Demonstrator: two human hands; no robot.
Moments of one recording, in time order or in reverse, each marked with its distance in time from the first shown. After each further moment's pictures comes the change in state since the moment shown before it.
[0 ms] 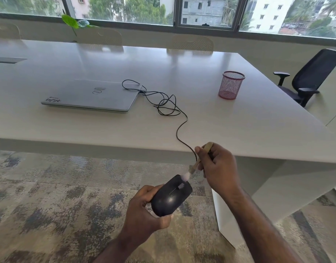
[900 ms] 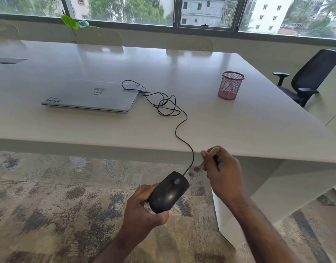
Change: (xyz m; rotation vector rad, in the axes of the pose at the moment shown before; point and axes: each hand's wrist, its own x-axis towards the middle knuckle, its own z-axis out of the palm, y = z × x) left_hand 0.001 0.007 -0.003 -0.039 0.039 -0.028; right_hand -0.016 0.002 -0.009 -0.105 0.051 -0.114
